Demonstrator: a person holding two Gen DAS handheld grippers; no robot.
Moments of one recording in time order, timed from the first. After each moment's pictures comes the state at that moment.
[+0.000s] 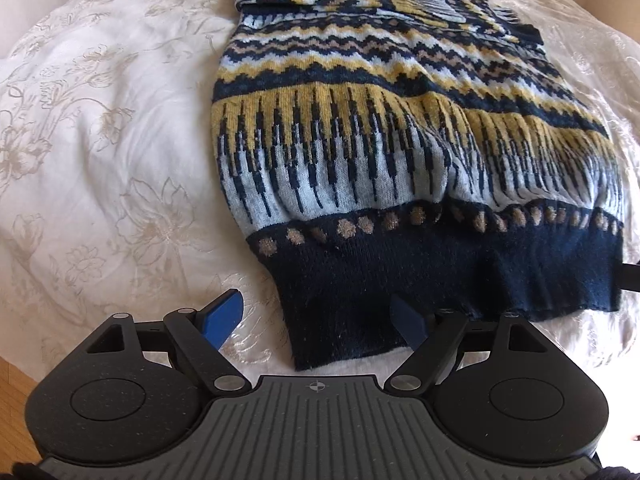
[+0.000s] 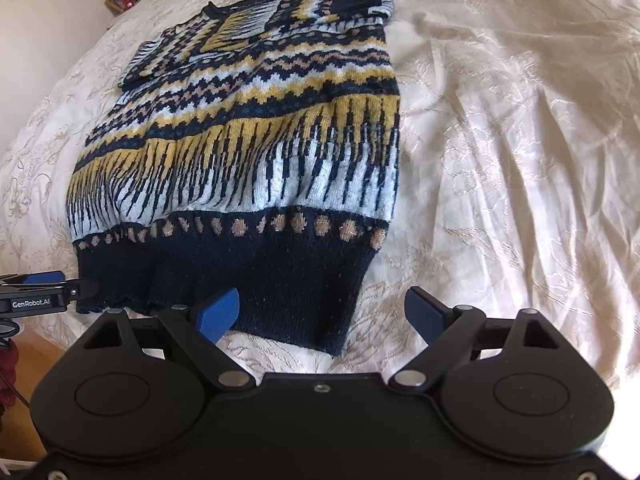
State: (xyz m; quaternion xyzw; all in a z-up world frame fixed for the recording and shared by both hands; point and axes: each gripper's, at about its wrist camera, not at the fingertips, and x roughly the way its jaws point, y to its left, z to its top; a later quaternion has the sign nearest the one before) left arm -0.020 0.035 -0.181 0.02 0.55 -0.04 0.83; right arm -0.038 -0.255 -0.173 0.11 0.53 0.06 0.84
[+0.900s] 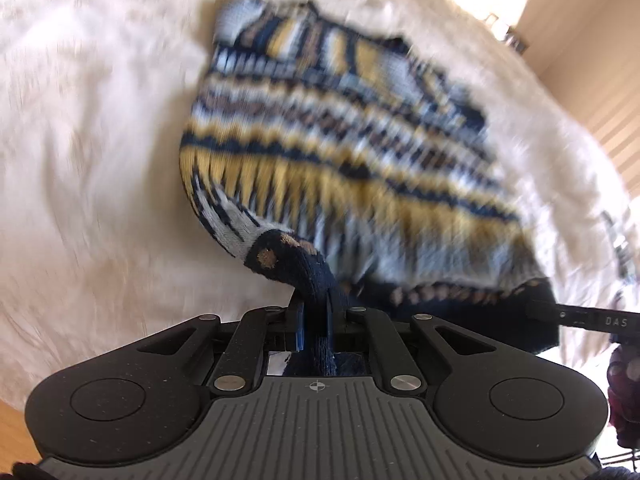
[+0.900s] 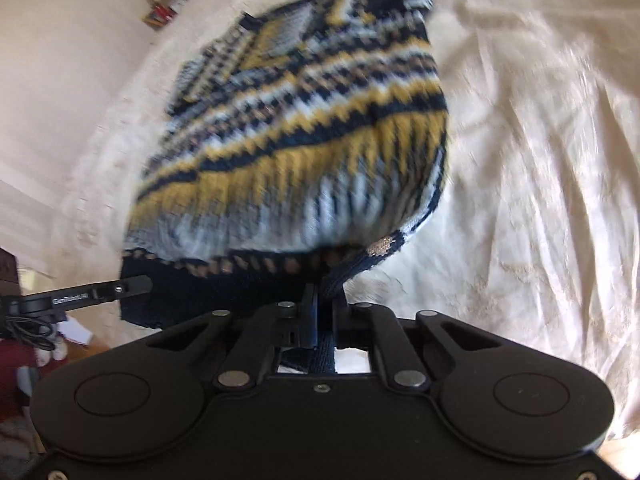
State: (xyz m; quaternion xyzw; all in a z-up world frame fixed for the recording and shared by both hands) left arm 0.000 0.067 -0.119 -0.13 0.52 -0.12 0.84; right arm -0.014 -0.281 -0.139 0.21 0.51 0.17 0.81
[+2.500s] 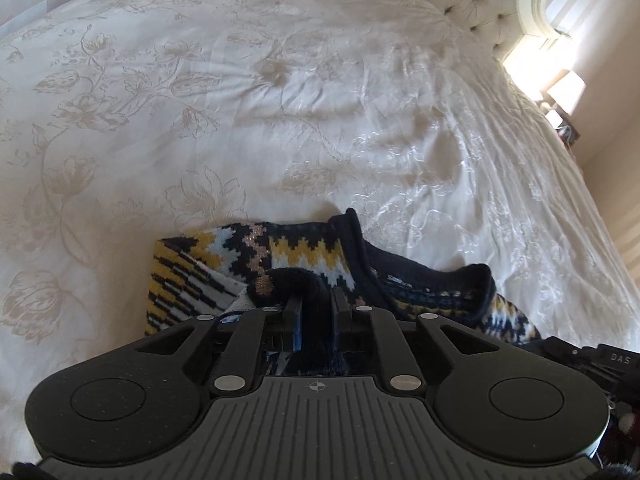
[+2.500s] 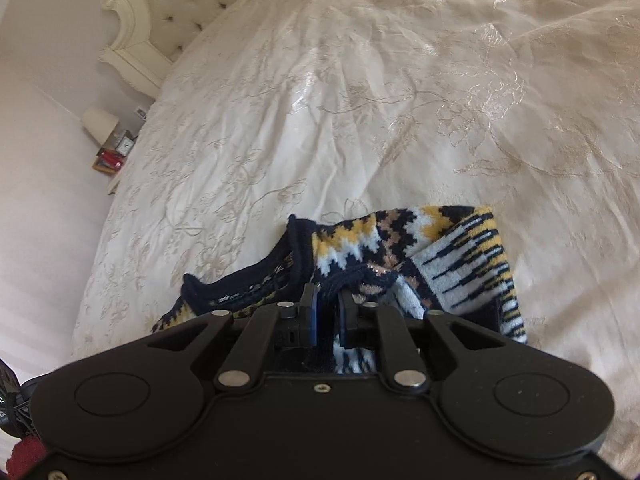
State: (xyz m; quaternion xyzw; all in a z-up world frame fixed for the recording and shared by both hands) left arm 0.339 0.071 -0.114 -0.17 0.48 -0.06 0.86; right arm 0.320 -0.302 -0.130 0.31 0.44 0.04 0.84
